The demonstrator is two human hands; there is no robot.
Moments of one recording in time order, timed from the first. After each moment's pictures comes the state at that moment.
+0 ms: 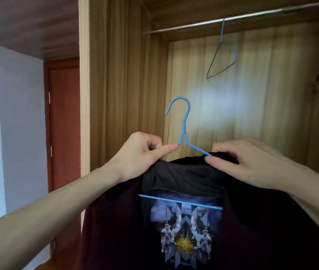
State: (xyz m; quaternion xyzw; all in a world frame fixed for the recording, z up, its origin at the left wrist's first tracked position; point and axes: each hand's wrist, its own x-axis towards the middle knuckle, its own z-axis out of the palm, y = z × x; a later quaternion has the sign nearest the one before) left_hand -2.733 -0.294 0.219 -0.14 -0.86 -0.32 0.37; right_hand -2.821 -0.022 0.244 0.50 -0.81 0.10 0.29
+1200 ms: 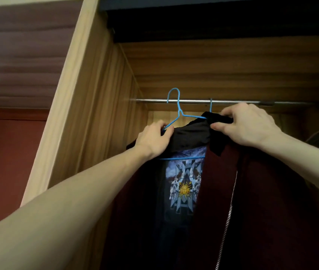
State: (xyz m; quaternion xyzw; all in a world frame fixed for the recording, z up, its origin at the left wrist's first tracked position) left_hand -2.957 -0.380 0.449 -0.11 -0.81 -0.26 0.51; right_hand -2.892 -0.127 0.473 0.16 -0.82 0.13 0.53
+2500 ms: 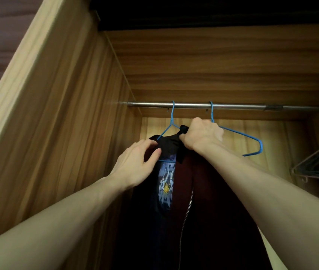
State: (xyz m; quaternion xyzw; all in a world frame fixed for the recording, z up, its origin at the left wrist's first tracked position) left_hand -2.998 -0.415 0.414 -0.15 -0.81 -0.18 0.54; right_hand -2.976 -0.228 0.493 0.06 -0.86 0.15 0.49
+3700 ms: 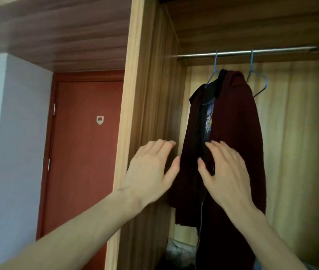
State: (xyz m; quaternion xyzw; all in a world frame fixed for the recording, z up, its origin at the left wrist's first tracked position) left_hand -2.722 -0.397 0.211 -0.06 -0.85 -0.05 0.53; right_hand -2.827 -0.211 0.207 0.28 -0.79 0.21 0.50
